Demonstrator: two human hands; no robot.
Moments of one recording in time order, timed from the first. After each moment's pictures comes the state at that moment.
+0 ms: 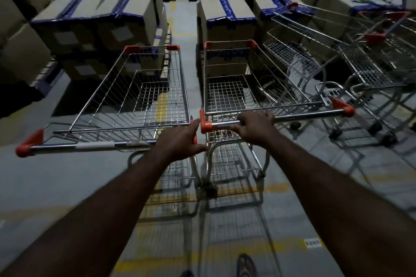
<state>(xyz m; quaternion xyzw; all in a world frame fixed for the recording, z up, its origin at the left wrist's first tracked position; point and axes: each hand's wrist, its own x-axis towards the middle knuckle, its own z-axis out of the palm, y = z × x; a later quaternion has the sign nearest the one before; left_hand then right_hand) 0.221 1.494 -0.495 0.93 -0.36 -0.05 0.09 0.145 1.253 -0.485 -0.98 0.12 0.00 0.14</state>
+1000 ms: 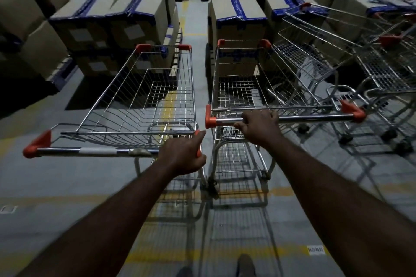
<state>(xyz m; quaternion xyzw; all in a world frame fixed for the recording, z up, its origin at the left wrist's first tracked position) 0.175 1.501 -0.502 0.94 -0.34 0.01 0.02 0.142 1.246 -0.490 -0.98 0.13 -0.01 0.11</state>
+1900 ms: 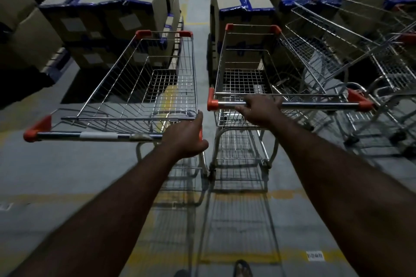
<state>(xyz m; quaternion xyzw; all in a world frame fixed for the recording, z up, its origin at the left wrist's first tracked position) 0.271 1.438 -0.509 0.95 -0.29 -0.05 0.07 0.251 1.184 -0.485 -0.98 0.13 0.03 0.14</state>
